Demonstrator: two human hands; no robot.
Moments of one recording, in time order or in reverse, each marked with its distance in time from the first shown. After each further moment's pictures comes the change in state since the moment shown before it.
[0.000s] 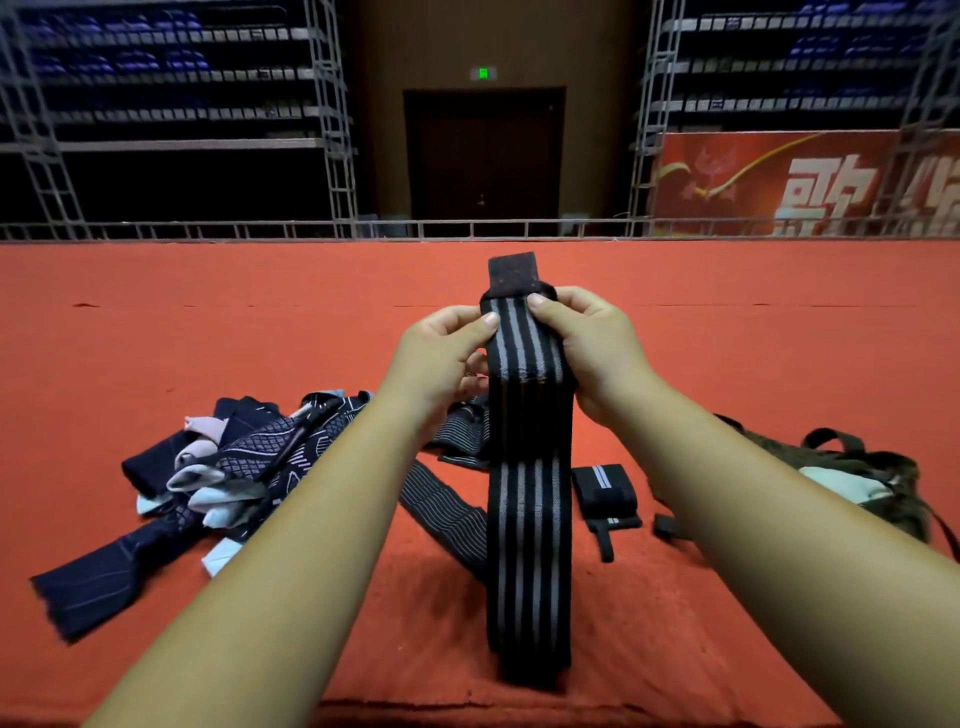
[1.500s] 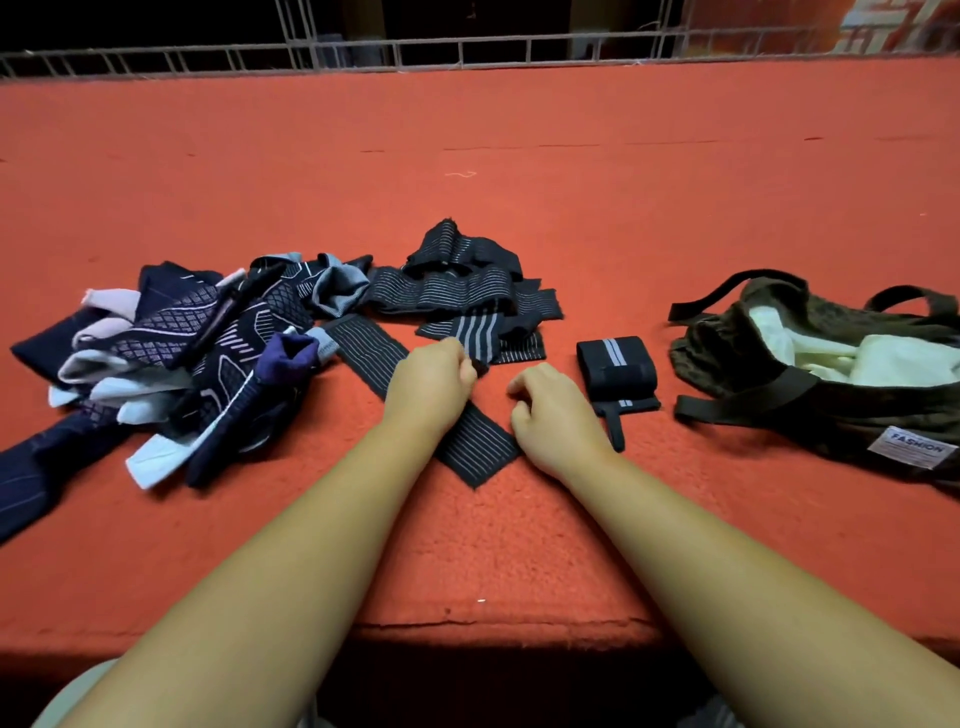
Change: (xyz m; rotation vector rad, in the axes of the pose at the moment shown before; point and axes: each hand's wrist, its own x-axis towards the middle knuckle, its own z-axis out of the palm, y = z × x) left_hand 0.010 -0.237 -0.043 1.346 0.079 -0.060; right_hand -0.053 0.261 -0.054 -1.093 -0.169 0.015
